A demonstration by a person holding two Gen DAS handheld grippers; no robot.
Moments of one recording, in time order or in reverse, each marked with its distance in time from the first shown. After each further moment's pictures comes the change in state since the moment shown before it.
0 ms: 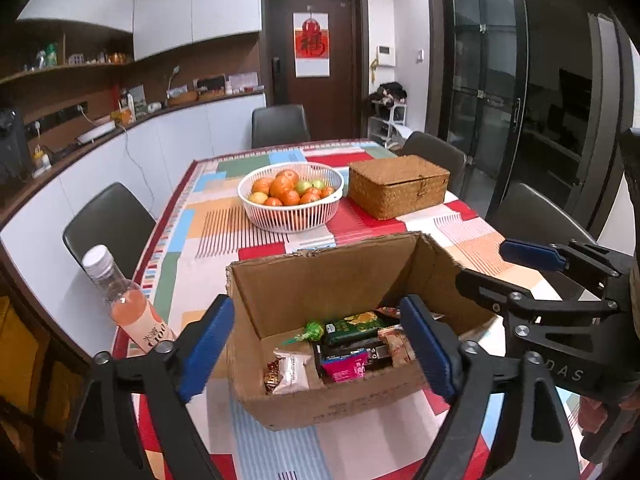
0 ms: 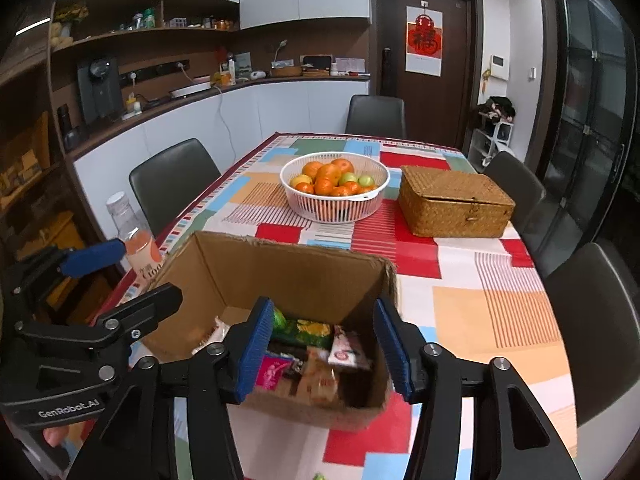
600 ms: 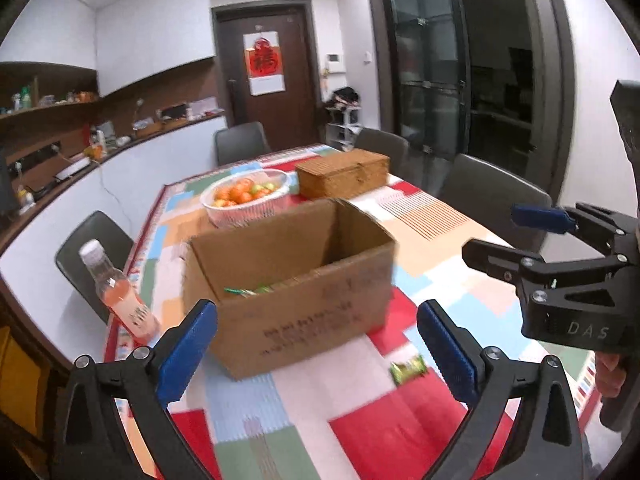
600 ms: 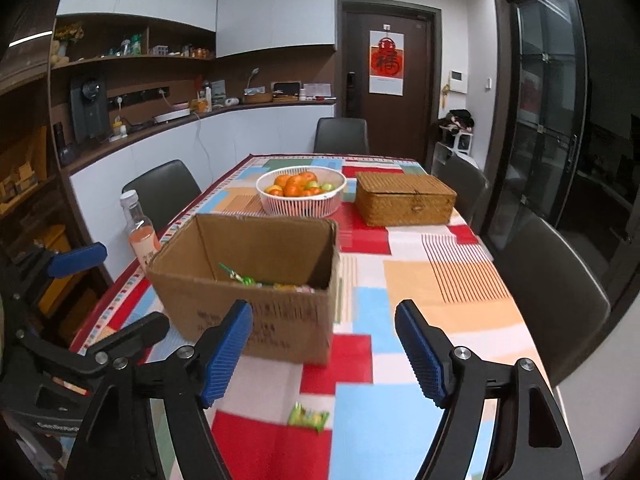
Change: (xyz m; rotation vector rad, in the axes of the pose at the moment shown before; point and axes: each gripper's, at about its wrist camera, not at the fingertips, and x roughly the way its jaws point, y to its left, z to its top) left arm -0.075 -0.061 -0.067 0.146 -0.031 -0.106; right arm -0.107 -0.015 -0.078 0.058 -0.085 -0.107
